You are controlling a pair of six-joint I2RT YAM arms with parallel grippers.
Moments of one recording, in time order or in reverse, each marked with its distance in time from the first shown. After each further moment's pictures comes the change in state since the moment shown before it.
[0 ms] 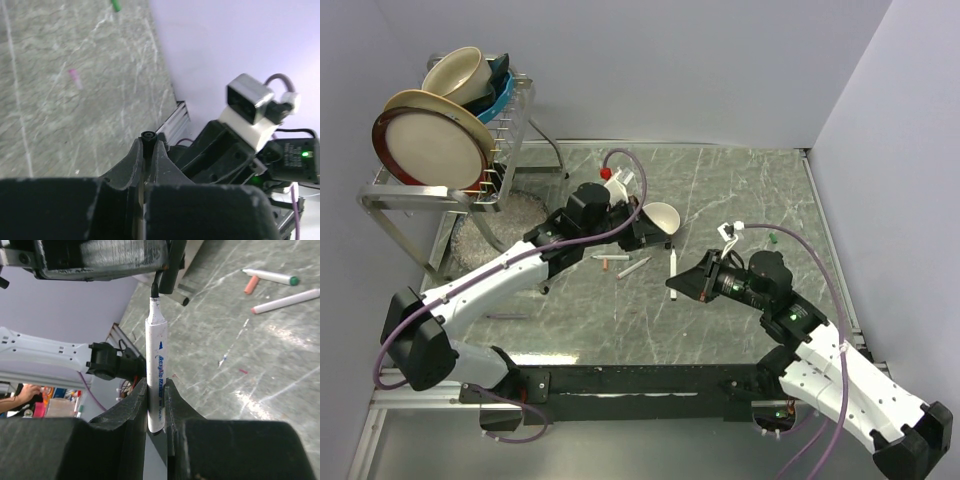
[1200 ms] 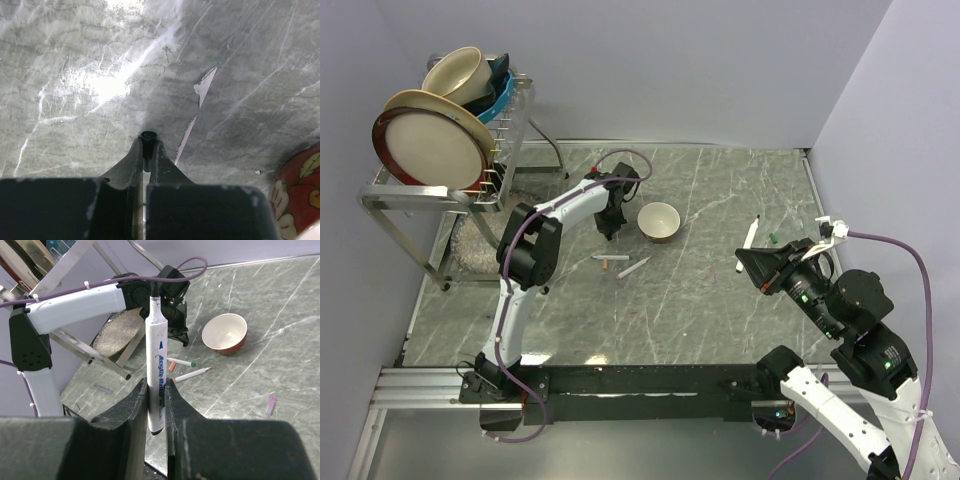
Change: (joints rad) left arm 0.221 0.895 0.707 -0.752 -0.628 0.172; right arm -0.056 -0.213 0.462 -0.523 0.431 -0.298
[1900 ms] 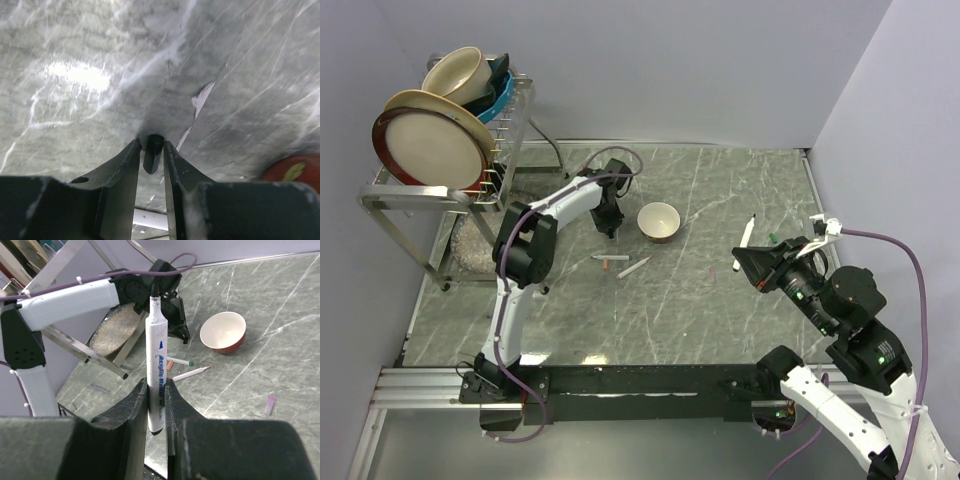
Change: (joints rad) left arm 0.043 -0.009 -0.007 0.034 0.077 -0.082; right arm 0.000 0.014 -0.022 0.022 0.002 -0.004
